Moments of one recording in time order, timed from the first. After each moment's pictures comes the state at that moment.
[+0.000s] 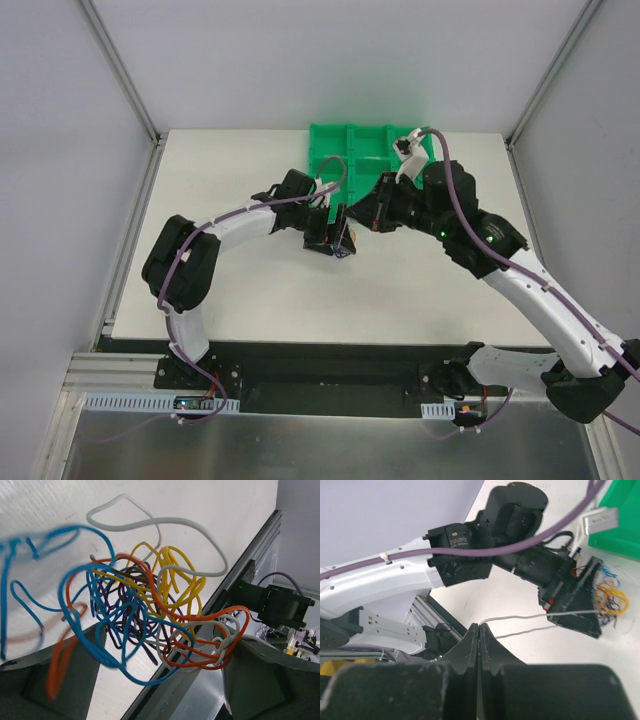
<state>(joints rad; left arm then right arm) -0.57 1.85 1.24 -0.34 0.66 -0.52 0.75 1.14 1.31 -0.48 -0.20 0.67</state>
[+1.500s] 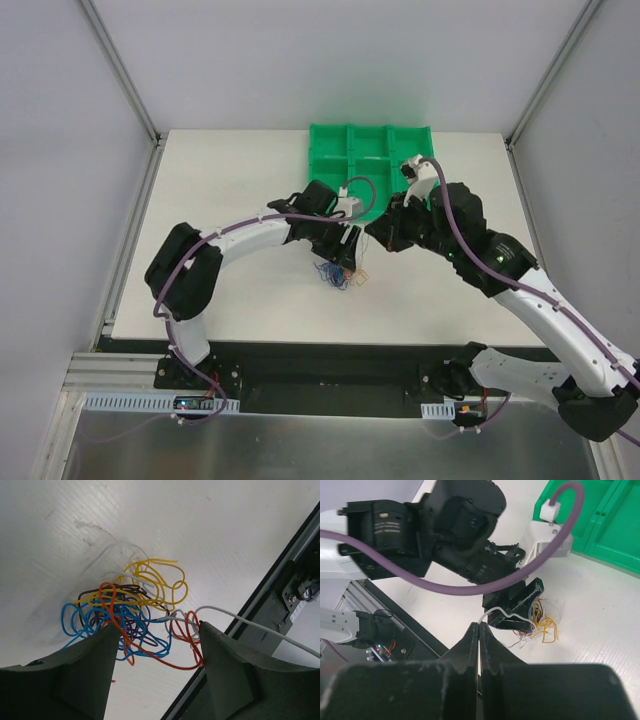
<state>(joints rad) -0.70 1.78 1.27 -0.43 0.51 -0.25 0.75 1.03 1.21 -0.60 -0.08 0.42</state>
